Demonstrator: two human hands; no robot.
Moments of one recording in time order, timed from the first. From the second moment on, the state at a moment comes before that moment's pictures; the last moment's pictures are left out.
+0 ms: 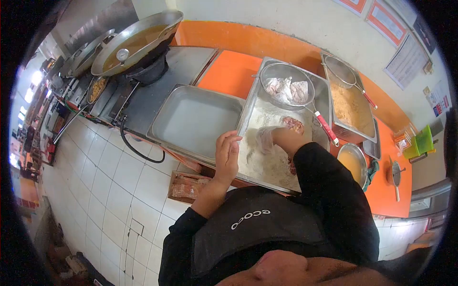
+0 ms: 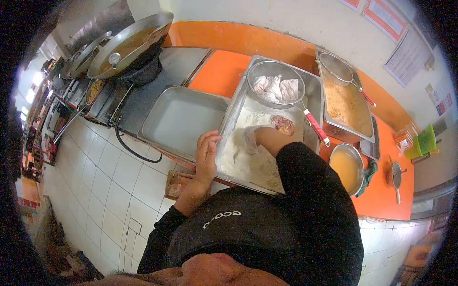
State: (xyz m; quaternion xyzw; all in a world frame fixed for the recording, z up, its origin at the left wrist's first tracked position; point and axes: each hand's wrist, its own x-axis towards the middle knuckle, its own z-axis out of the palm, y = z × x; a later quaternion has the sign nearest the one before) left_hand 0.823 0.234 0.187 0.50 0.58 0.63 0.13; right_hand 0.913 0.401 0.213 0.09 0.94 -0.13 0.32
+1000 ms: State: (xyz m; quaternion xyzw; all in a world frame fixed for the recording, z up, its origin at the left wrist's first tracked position) left_hand 0.823 0.234 0.187 0.51 0.57 0.64 0.11; right_hand 0.967 0.444 0.373 0.36 0.92 0.08 0.13
